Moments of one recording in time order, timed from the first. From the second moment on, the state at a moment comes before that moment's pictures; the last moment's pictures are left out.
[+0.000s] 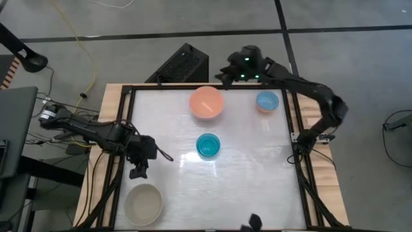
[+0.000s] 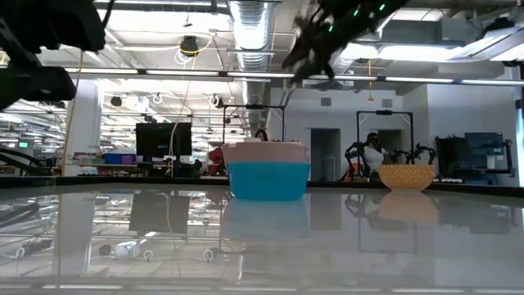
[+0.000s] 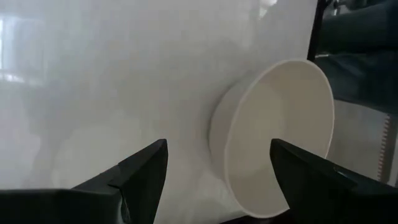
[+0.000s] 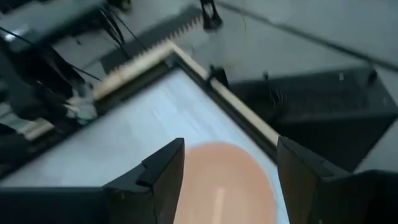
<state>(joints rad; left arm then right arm) -0.25 0.97 0.70 -0.78 0.43 -0.57 -0.61 1.53 1.45 -0.34 -0.22 0.21</state>
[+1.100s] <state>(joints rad) -0.28 1.36 0.61 0.05 0.39 -0.66 -0.10 1.12 1.45 -0.49 0.14 0.29</state>
